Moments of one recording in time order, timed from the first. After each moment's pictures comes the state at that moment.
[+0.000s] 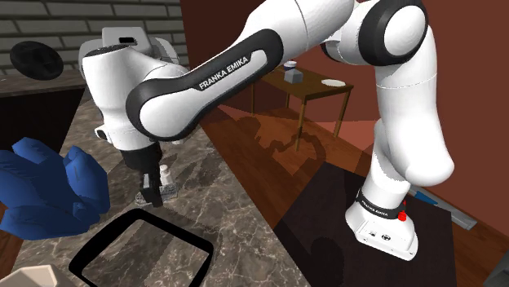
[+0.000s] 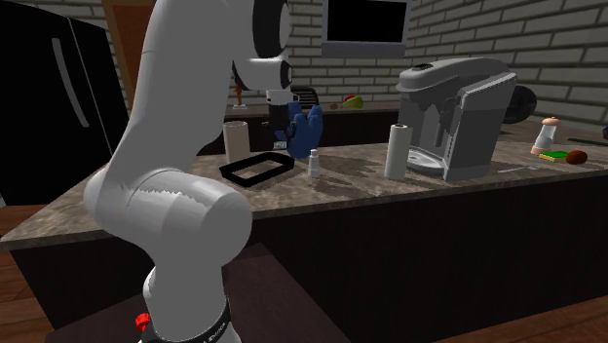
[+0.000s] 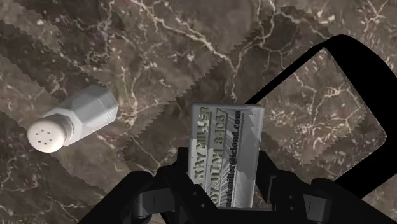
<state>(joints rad) 0.50 0.41 0.33 -1.64 -0.14 2.03 -0.15</state>
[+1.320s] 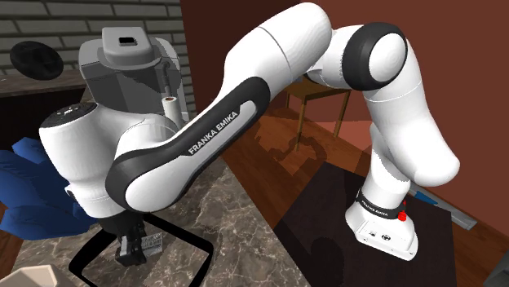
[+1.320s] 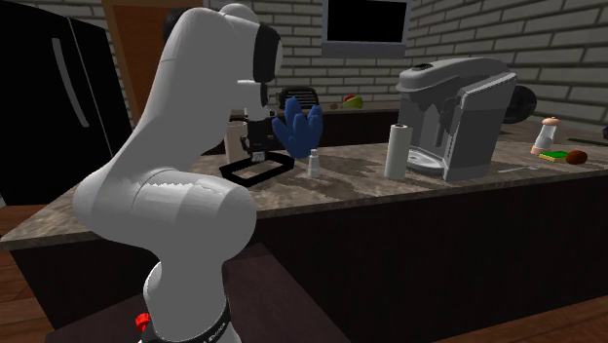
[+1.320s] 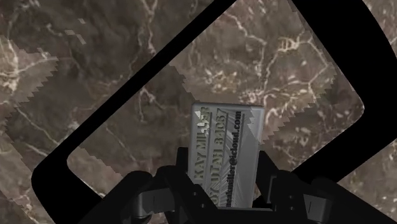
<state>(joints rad) 0.65 0.59 0.34 -1.54 -0.21 2.09 0.04</state>
